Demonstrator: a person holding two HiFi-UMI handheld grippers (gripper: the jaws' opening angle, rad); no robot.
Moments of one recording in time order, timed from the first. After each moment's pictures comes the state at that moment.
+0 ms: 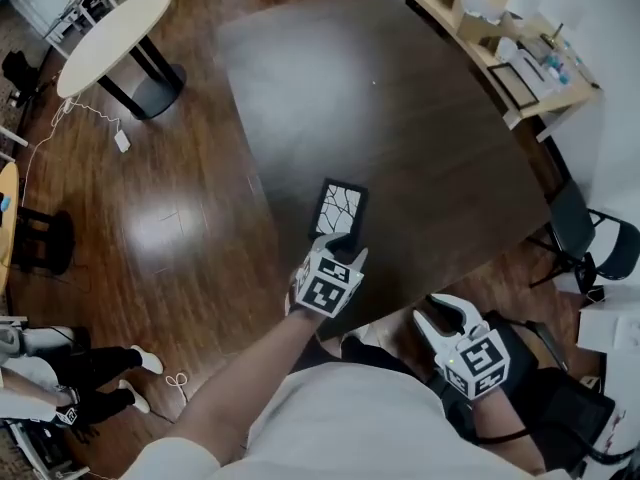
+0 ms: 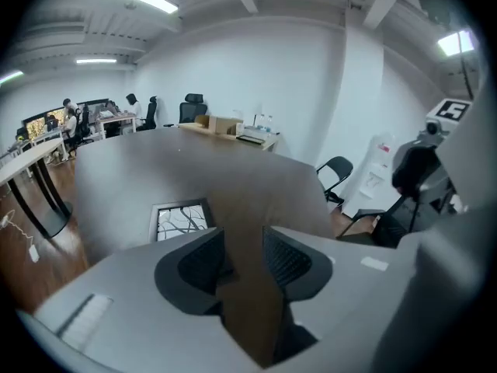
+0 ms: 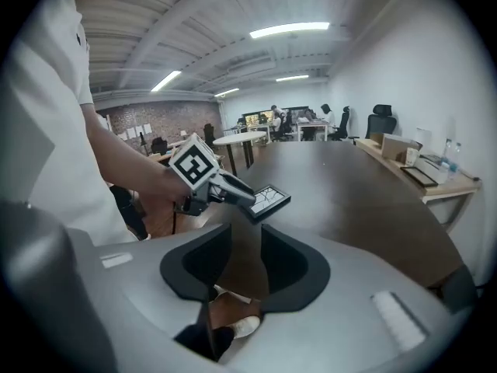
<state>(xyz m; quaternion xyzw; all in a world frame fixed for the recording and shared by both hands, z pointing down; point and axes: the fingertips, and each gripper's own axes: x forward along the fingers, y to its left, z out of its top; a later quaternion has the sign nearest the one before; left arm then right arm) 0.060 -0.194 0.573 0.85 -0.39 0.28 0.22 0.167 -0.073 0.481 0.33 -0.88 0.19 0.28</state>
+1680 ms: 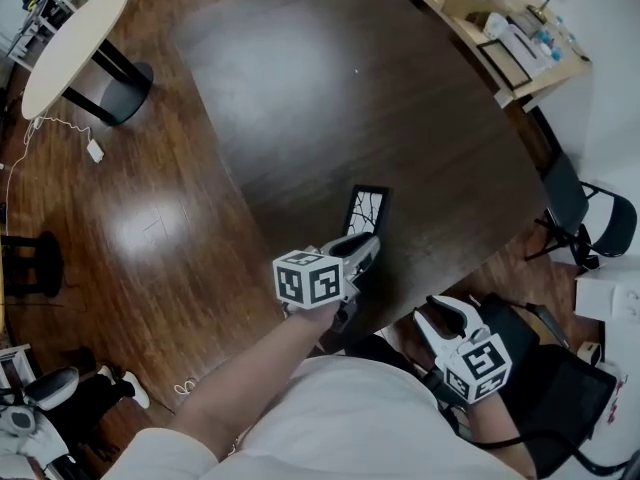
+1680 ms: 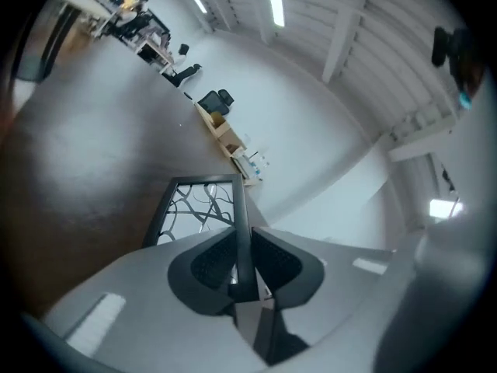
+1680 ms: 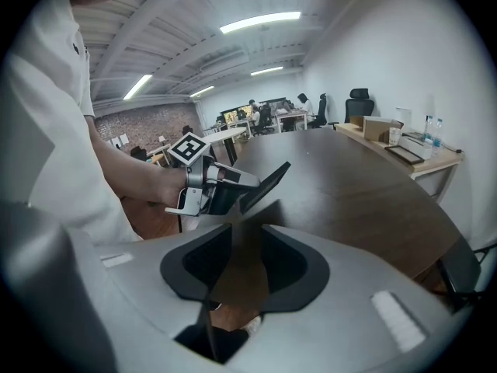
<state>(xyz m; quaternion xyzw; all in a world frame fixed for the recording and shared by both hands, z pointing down) 0.088 -0.219 0.542 0.82 -0.28 0.02 0.50 0.159 -0.089 0.486 0.38 -0.84 0.25 0.28</state>
